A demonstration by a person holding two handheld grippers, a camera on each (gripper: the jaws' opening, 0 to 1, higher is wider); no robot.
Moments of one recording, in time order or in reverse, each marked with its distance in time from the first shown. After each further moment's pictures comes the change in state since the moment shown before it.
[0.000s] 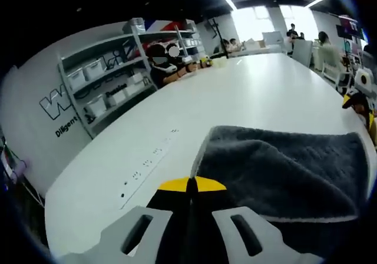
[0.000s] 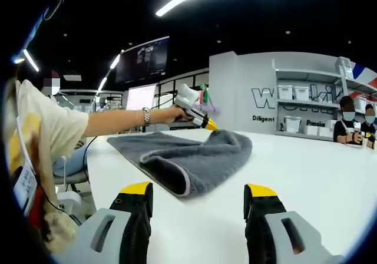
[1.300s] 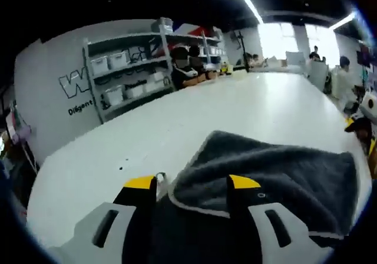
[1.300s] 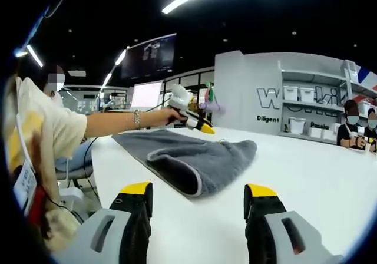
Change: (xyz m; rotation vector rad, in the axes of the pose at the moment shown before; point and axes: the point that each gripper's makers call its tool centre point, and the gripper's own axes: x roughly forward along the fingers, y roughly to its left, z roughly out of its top) left arm -0.049 -0.045 -0.024 -0.335 -0.153 0.017; right arm 0.003 0.020 -0.001 -0.036 0.018 0.031
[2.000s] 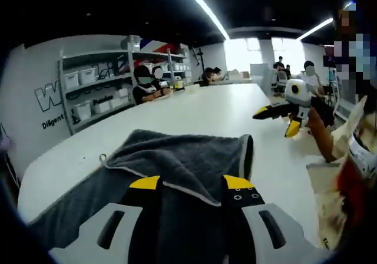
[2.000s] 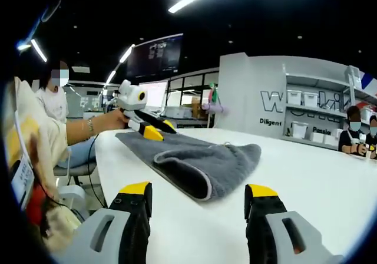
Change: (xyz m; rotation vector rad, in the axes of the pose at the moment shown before) left arm -0.121 -0.151 -0.052 0.226 -0.016 -0.190; right arm 0.000 0.011 0.007 -0.031 -0.004 0.014
